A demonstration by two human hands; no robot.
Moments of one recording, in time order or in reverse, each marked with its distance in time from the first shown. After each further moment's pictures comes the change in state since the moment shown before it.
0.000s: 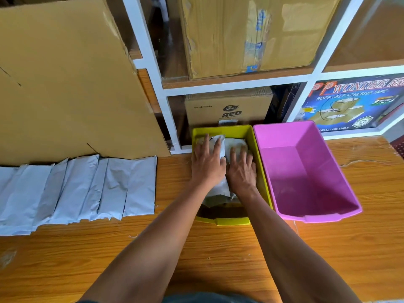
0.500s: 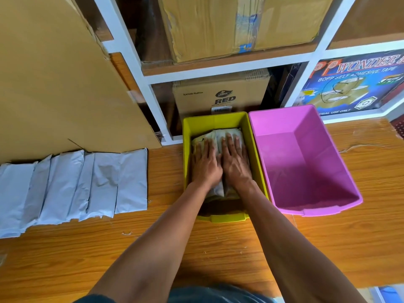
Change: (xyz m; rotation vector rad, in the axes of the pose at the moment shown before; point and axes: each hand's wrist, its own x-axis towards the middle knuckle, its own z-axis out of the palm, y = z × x) left_hand 0.009 -0.011 0.066 -0.083 -0.169 -0.032; right_hand 0.022 0.021 0.031 0.048 -0.069 -0.205
